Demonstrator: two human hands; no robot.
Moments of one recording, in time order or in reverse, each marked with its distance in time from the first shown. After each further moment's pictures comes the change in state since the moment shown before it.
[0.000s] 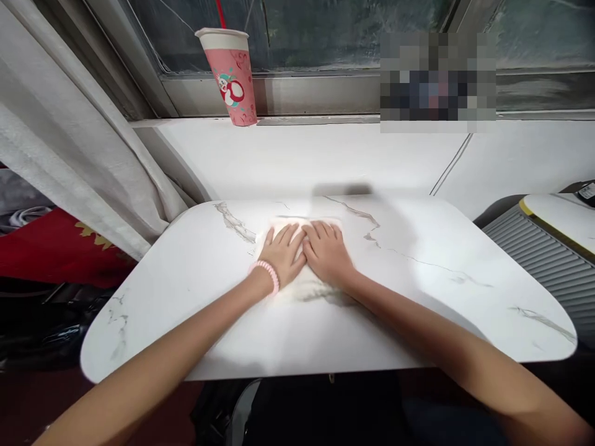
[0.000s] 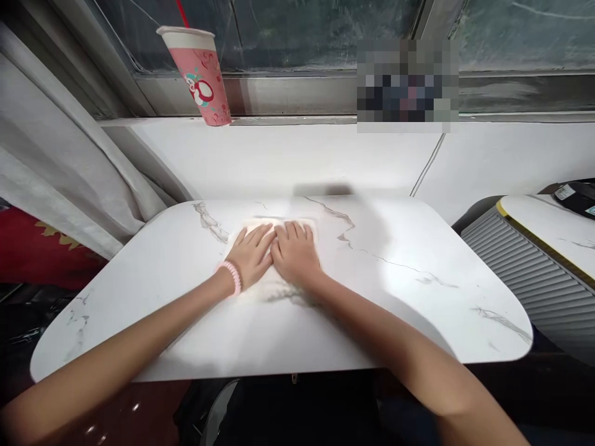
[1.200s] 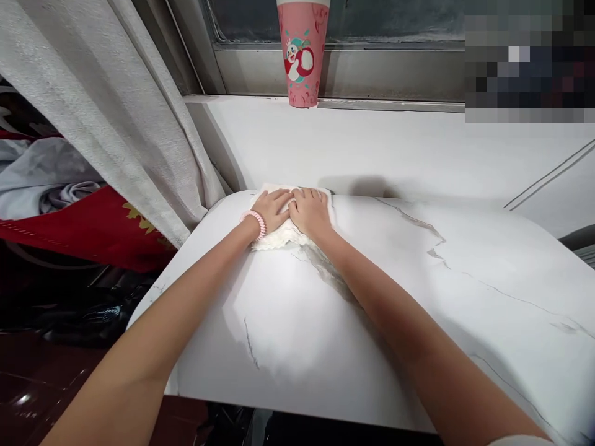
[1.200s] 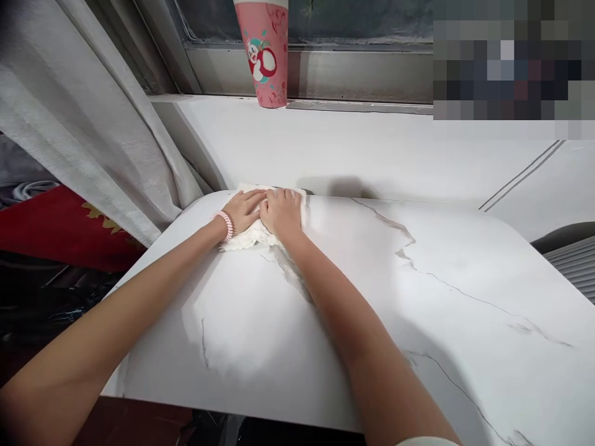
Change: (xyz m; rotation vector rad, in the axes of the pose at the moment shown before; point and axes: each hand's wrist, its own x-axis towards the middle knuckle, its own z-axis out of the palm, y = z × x) left_hand 0.049 -0.183 -0.007 -0.048 0.003 -0.052; right_hand 0.150 -0.079 0.085 0.006 0.076 -0.013
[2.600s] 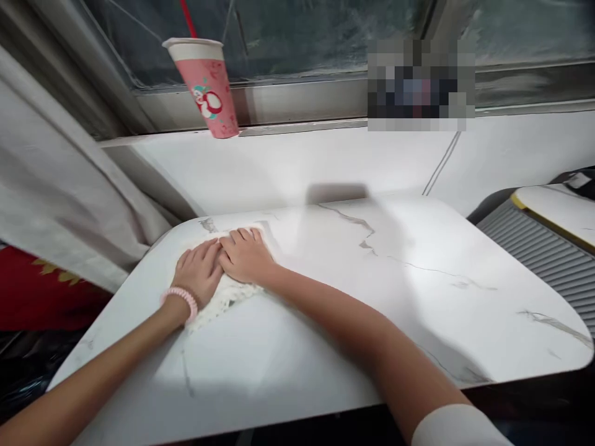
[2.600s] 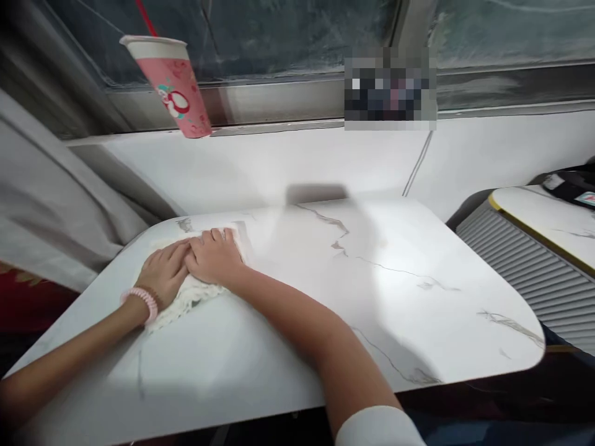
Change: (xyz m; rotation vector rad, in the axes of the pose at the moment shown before) left_hand -0.089 0.037 0.002 0.142 0.155 -0.170; right_hand -0.058 -0.017 -0.030 0.125 -0.088 -0.235
